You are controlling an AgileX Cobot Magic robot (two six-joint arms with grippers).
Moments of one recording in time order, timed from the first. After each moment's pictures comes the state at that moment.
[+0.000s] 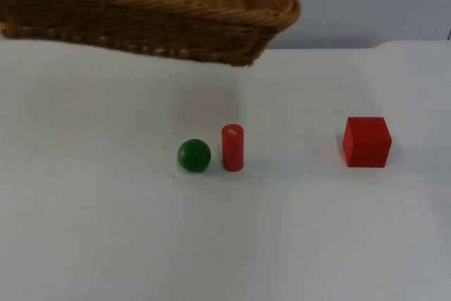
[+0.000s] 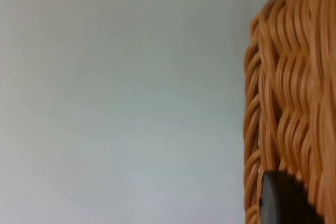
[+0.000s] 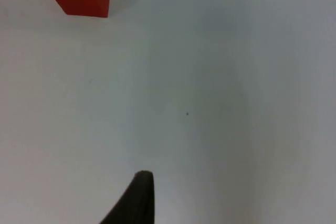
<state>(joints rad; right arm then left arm) 0.05 0.91 -0.67 -0.02 0.83 0.04 0.12 1.67 -1.50 -0.38 1.20 0.05</state>
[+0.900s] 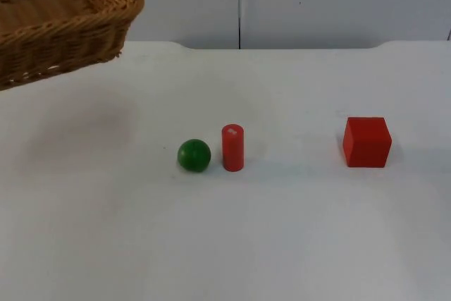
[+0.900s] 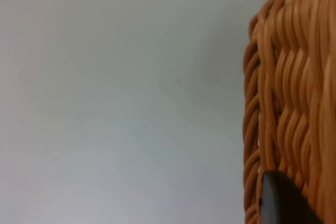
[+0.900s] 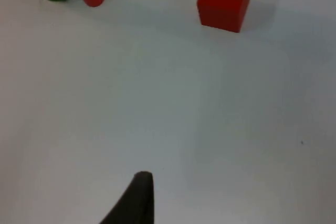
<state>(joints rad) 0.05 0.91 -0.67 0.38 0.84 -0.39 0.65 1.39 -0.95 -0.70 0.95 0.37</state>
